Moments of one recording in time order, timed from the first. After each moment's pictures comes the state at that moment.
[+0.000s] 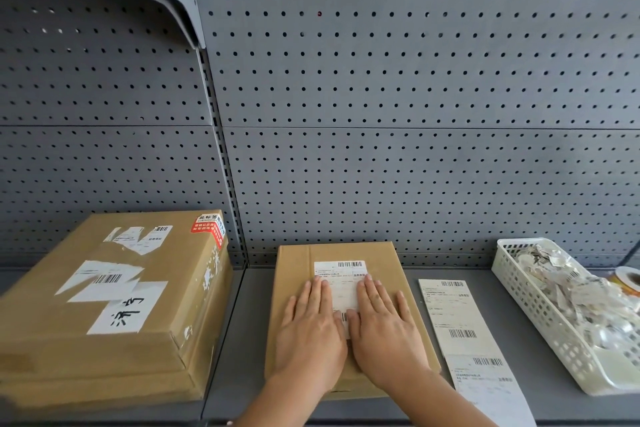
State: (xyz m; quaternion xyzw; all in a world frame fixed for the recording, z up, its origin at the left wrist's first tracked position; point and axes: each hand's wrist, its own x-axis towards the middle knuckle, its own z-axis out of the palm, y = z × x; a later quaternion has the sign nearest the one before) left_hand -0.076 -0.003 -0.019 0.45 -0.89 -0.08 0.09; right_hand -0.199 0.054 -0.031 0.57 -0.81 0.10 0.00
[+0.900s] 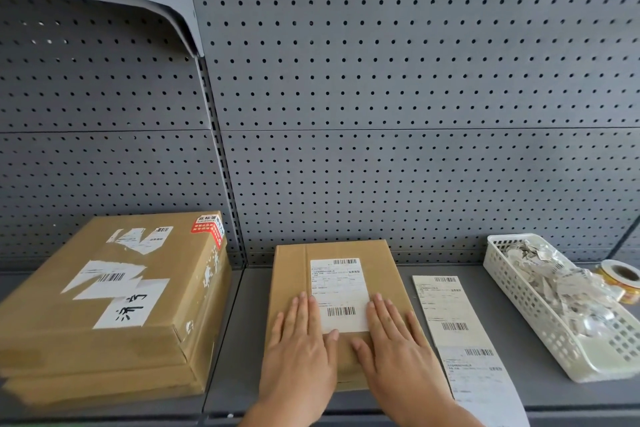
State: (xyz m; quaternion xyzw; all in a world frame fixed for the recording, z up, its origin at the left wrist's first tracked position) left_hand -0.049 0.022 -0.028 0.47 -0.88 -0.07 0.06; right_hand -0.193 0.111 -0.028 0.56 -0.82 0.10 -0.01
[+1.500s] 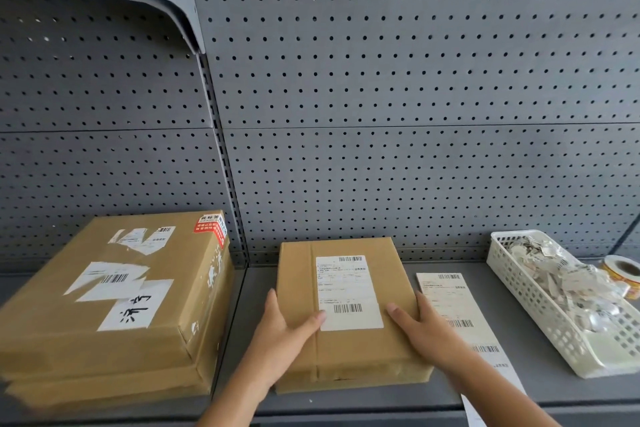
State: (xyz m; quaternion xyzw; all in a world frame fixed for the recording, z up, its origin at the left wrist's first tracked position) left_hand -0.018 -0.015 -0.002 0.52 -0.64 -0.53 0.20; right_hand -0.251 0.094 -0.013 0.33 -0.80 0.36 -0.34
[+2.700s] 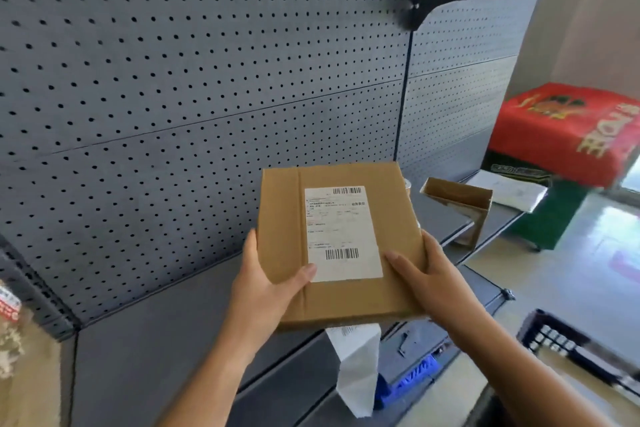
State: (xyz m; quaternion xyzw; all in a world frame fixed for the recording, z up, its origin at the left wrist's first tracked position) left_hand -0.119 0.086 0.068 0.25 -0.77 -0.55 0.22; right_hand -0.250 0.297 0.069 0.14 -0.83 0.53 -0.13
